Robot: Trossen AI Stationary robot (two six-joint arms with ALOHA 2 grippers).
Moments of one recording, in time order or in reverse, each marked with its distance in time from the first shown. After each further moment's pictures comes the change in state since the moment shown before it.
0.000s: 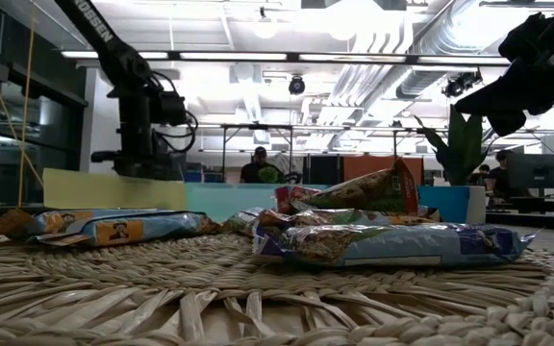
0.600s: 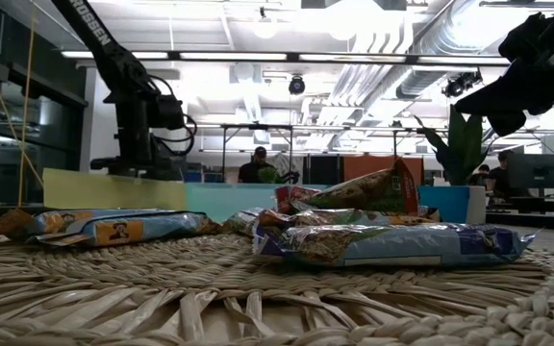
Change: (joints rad) left arm 0.000 0.000 -0.038 0.050 0.061 0.025; right arm 0.000 0.000 0.000 0.000 0.000 0.000
